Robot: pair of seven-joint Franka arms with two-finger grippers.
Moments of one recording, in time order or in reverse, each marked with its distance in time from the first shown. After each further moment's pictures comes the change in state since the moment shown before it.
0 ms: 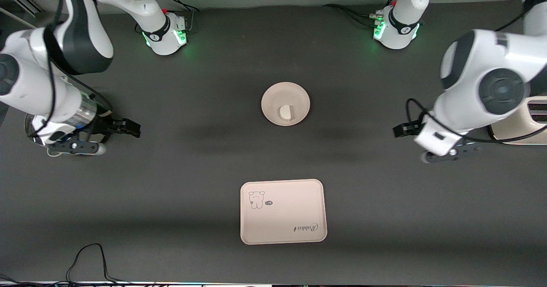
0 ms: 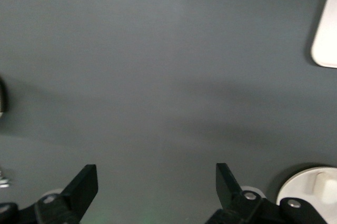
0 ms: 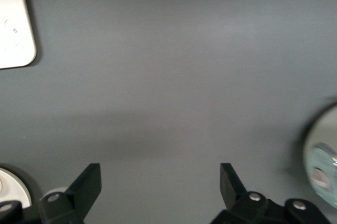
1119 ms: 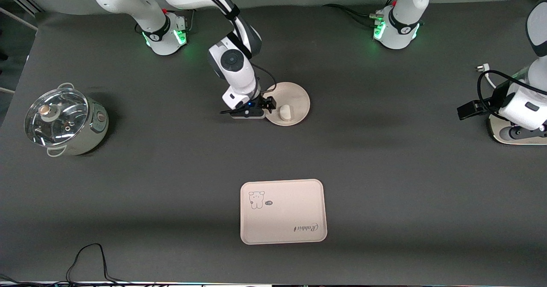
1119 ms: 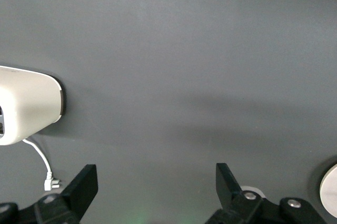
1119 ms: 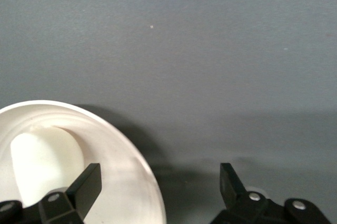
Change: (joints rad) left arm 0.059 -0.148 0.106 -0.082 0.013 -0.007 0.197; right arm 0.683 0.366 0.010 -0.253 0.238 0.735 0.504
